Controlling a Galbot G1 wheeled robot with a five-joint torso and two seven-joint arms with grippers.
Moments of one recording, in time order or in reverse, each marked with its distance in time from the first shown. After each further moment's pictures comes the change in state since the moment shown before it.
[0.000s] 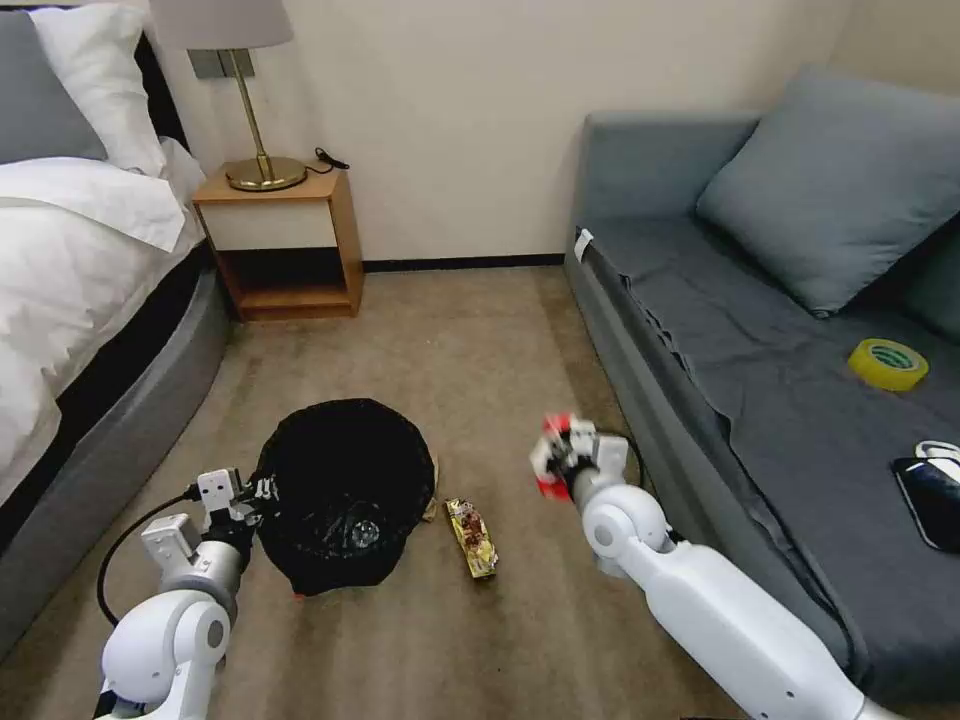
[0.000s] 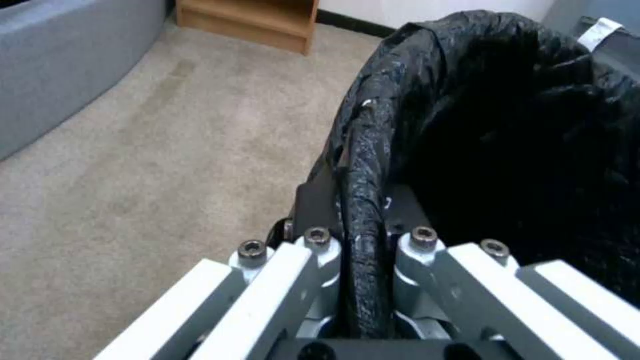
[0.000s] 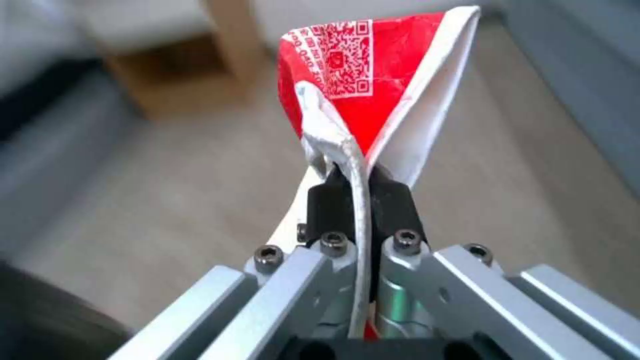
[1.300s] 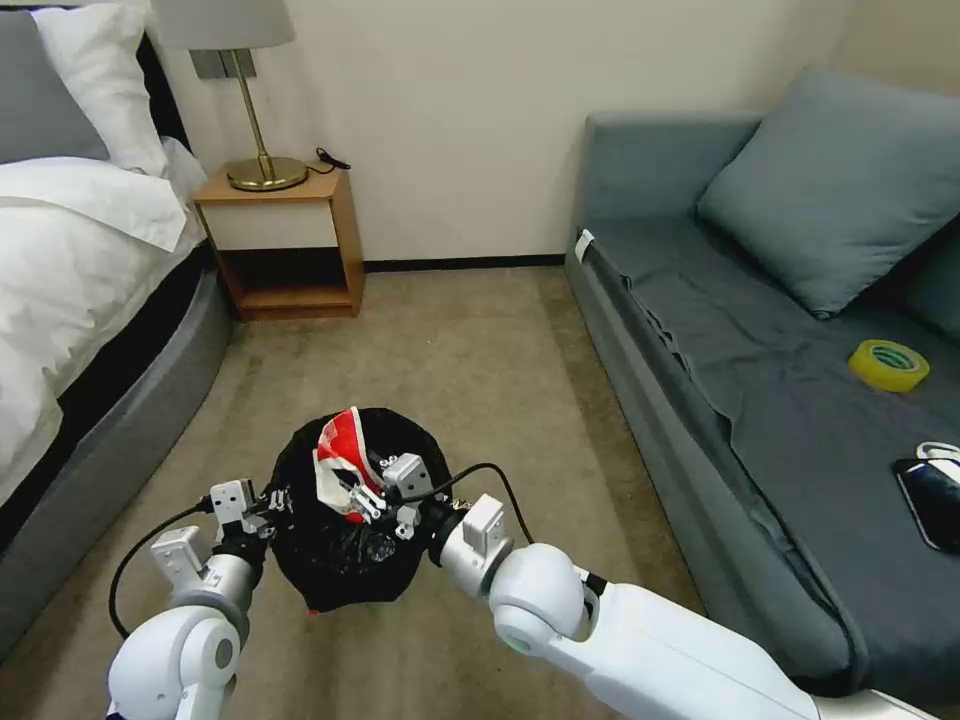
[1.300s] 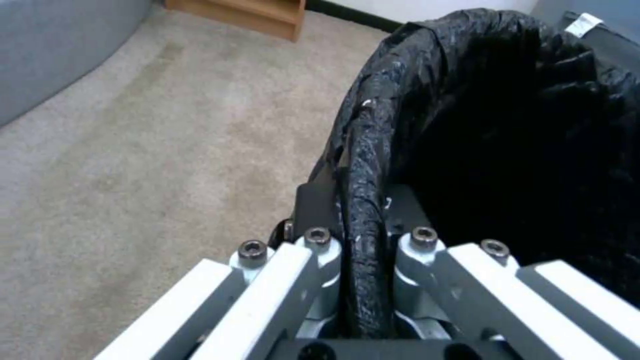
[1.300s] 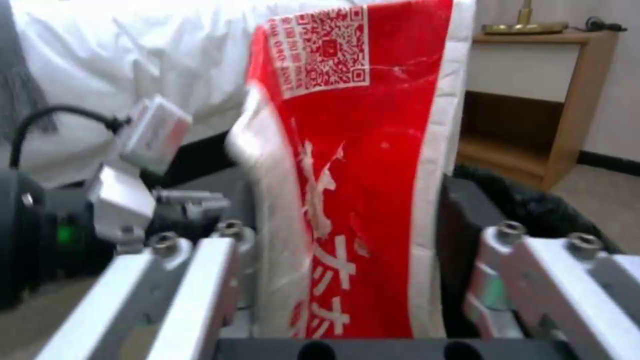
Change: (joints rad) left arm 0.056 -0.050 0.013 -0.084 0.005 0.038 -0.019; right arm 0.020 0.044 -0.351 0.075 -0.371 0.131 -0.396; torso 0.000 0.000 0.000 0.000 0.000
